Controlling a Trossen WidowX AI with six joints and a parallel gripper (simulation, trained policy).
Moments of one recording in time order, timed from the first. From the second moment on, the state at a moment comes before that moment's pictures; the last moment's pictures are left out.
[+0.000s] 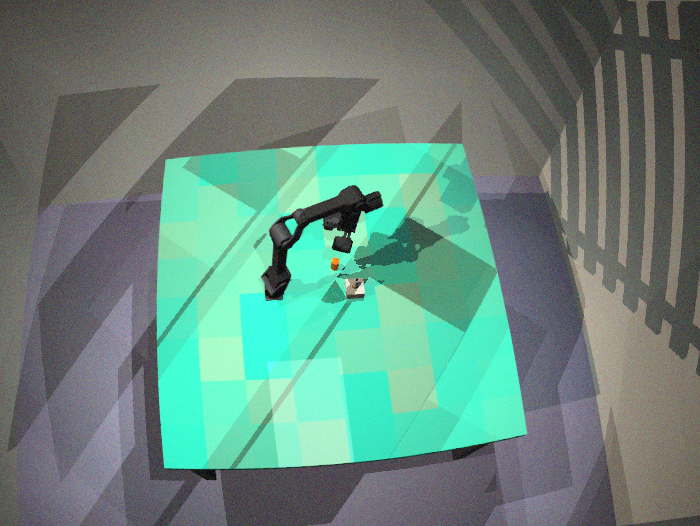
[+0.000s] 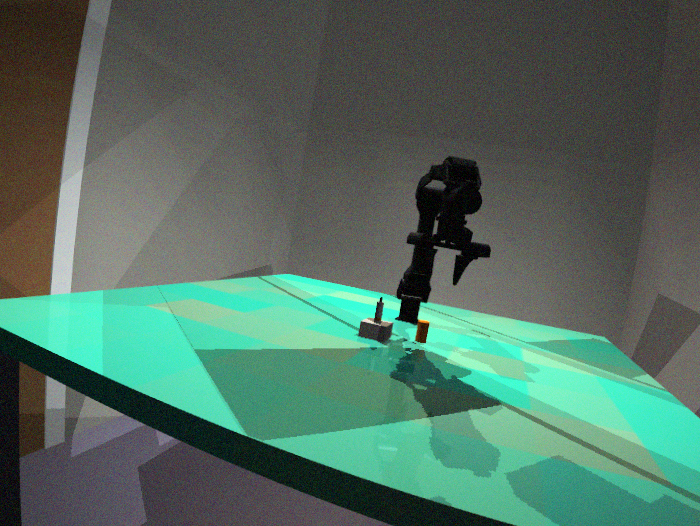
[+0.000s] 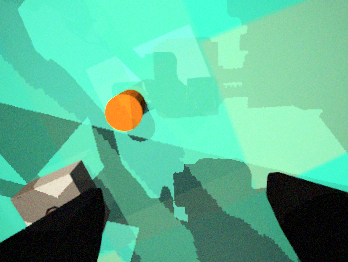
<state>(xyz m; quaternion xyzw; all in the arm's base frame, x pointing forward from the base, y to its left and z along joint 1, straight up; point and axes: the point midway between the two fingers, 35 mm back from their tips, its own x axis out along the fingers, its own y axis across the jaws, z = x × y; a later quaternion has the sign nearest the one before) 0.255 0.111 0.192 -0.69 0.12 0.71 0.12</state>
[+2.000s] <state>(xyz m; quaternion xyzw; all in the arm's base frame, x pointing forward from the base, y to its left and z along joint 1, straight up) 0.233 0.083 0.072 -0.61 0.11 0.78 0.07</state>
